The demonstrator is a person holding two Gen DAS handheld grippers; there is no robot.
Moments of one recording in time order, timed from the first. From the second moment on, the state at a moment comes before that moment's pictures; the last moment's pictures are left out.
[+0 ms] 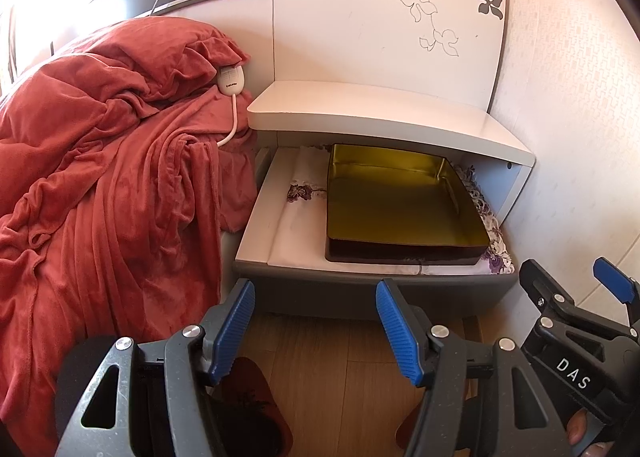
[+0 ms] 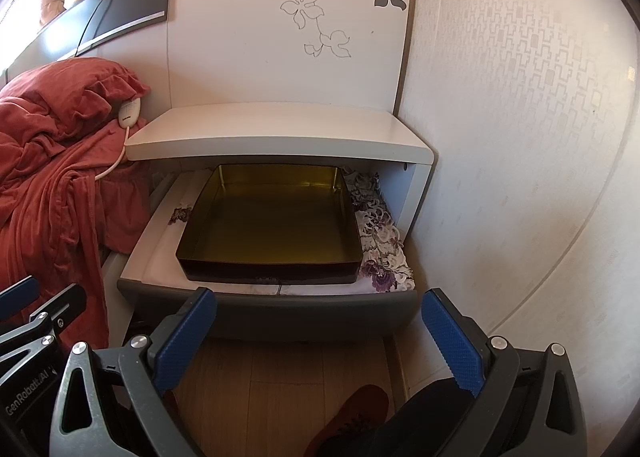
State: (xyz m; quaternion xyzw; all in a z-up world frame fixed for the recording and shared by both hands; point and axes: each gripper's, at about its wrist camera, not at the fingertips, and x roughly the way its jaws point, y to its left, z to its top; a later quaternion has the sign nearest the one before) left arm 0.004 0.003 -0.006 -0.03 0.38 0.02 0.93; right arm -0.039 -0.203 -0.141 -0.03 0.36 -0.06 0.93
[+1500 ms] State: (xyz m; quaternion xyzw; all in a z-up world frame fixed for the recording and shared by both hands) left arm 0.007 0.002 -0.016 -0.03 0.40 0.02 0.92; right arm -0.038 -0.202 -0.145 -0.03 0.37 -0.05 0.93
